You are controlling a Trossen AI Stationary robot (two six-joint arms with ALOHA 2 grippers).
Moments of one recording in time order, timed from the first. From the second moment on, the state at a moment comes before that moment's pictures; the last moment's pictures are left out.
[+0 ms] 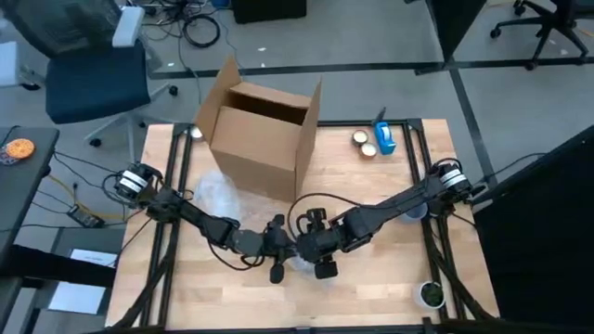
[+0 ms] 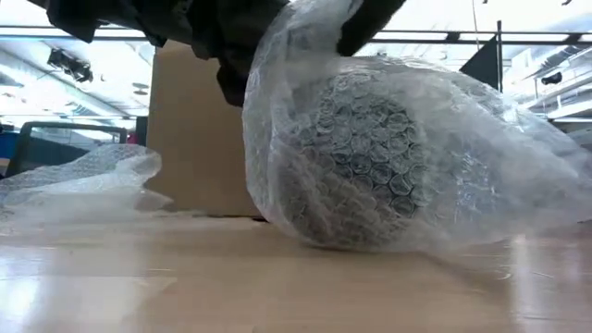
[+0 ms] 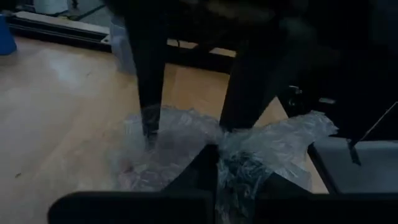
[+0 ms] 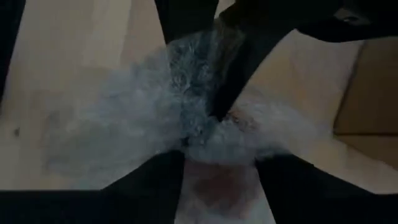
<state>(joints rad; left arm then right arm) -0.43 1.71 0.82 0.64 -0.37 -0.33 0.40 1.88 1.70 -0.90 0.26 0.19</state>
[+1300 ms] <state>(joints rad) -0.37 1.55 0.85 0.44 -0.03 -0.24 0.43 2.06 1.85 -1.13 0.31 0.30</state>
